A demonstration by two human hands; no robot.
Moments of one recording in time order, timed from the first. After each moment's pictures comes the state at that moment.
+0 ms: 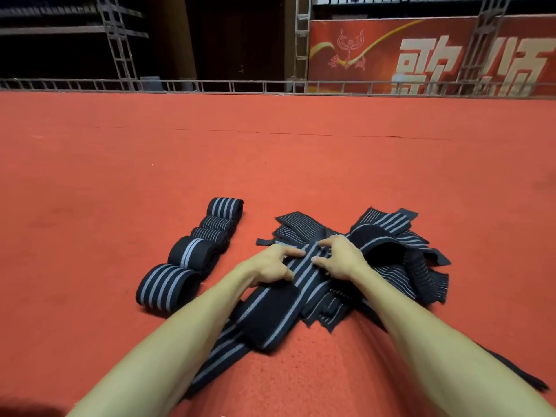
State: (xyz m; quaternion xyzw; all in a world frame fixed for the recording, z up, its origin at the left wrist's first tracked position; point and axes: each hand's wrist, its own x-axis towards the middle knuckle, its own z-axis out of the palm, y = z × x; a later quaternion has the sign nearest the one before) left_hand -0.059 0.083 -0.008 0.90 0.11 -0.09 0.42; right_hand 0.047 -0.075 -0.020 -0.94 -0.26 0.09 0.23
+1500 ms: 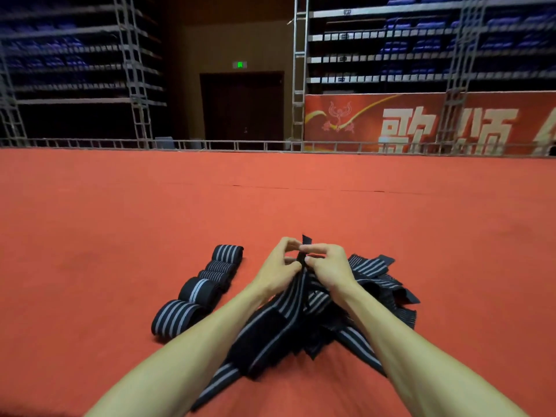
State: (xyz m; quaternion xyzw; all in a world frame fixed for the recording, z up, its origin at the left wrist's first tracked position) left_hand -0.099 0.016 0.078 0.82 0.05 0.20 0.53; right_hand -0.025 -0.098 0.076 -0.74 -0.24 0.04 0.63
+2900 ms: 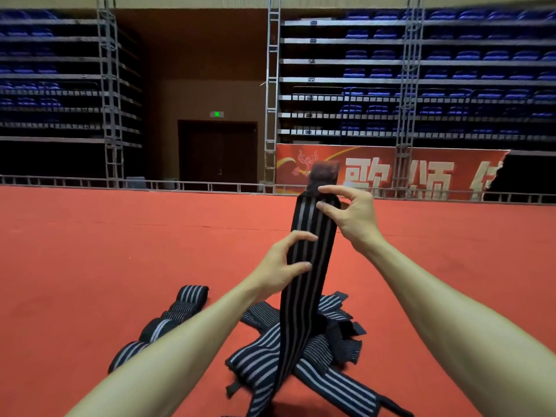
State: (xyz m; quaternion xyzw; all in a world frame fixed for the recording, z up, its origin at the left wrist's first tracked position) left_hand -0.113 -0.069 0.181 0.82 -0.20 0.26 0.47; right_hand -0.031 -0.227 0.262 -0.67 -0.40 -0.29 0.56
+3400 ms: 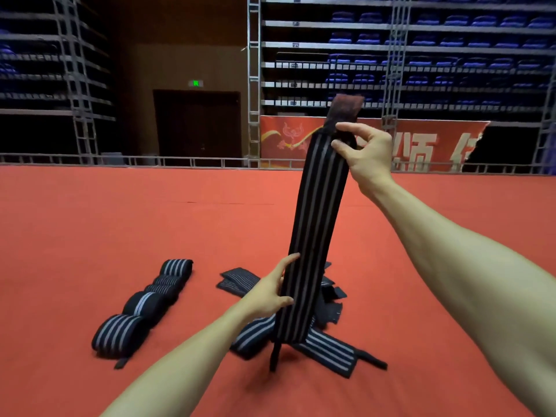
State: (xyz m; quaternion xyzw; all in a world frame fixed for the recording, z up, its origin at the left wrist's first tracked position) left_hand -0.099 -0.079 0.071 0.89 -0.10 0.09 0.44; right_hand -0.011 -0.266 0.296 -0.66 -0.32 -0.35 0.58
